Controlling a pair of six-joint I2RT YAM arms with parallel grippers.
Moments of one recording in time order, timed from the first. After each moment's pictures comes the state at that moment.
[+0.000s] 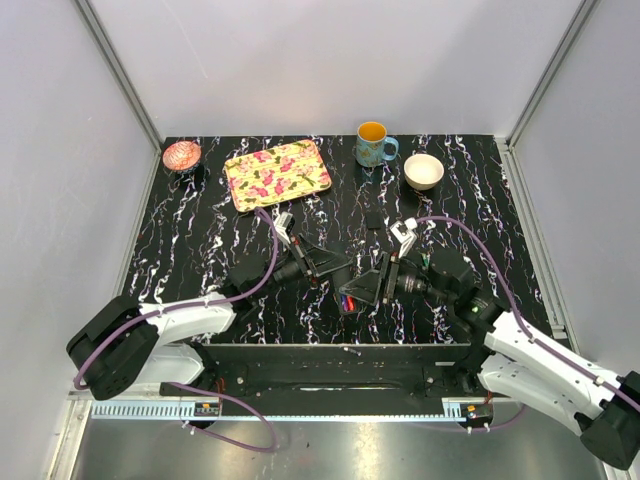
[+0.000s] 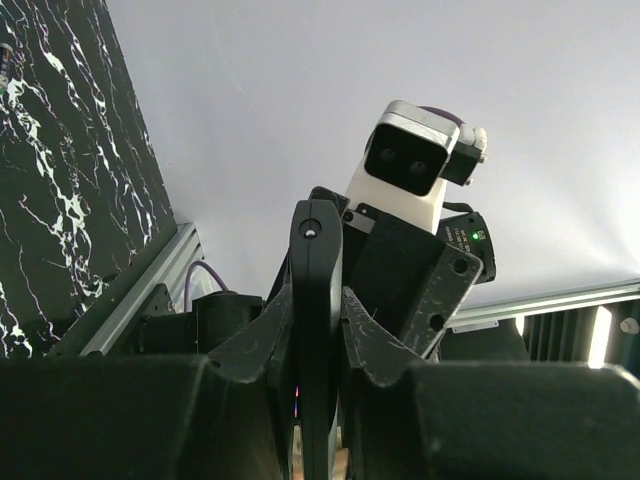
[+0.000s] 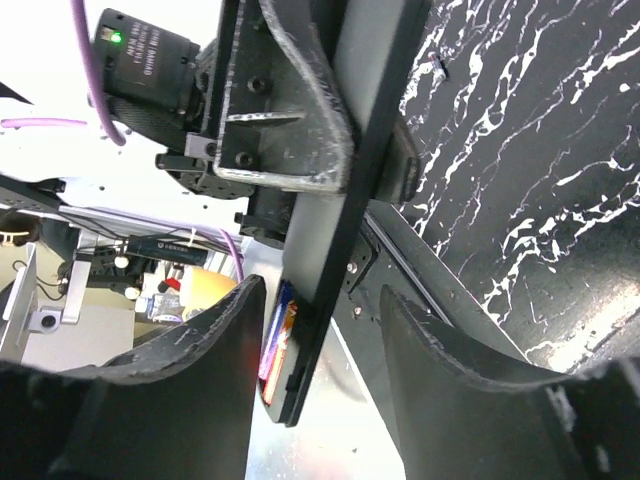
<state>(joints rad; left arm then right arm) -0.82 1.25 0.41 0.97 0.31 -1.50 0.76 0.77 0.53 0.09 -0.46 0.92</state>
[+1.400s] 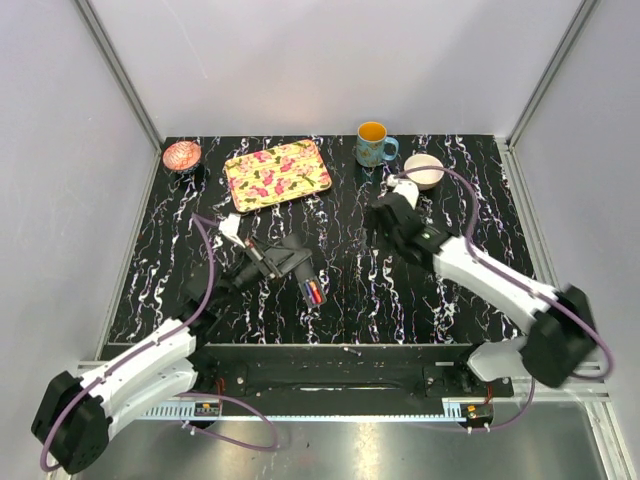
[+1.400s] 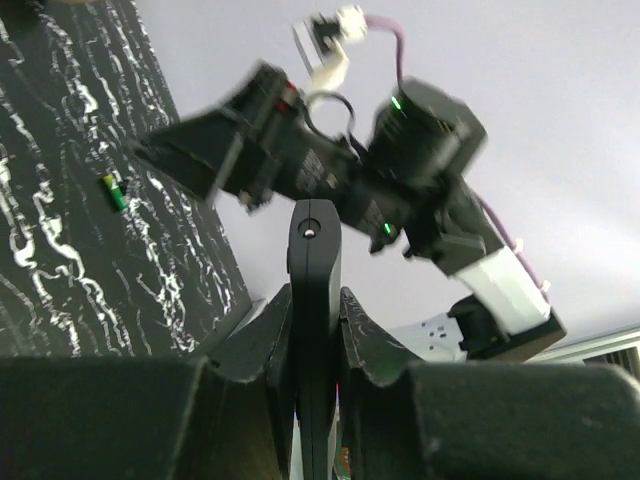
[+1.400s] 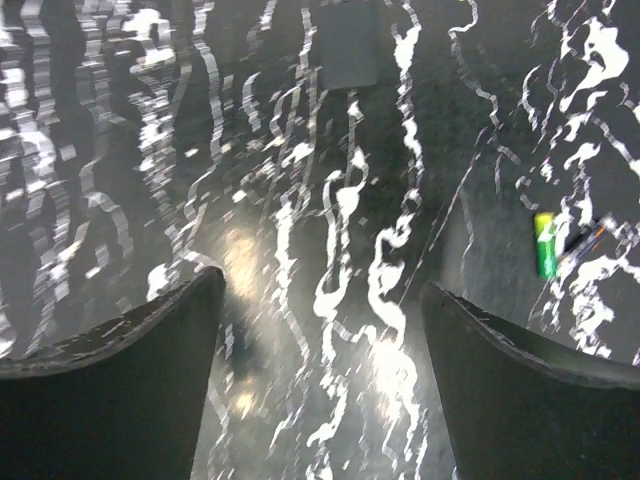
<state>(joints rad) -0.64 0.79 0.33 0.62 0.27 -1.29 0.70 1.29 1.03 -0.50 0.37 0.61</state>
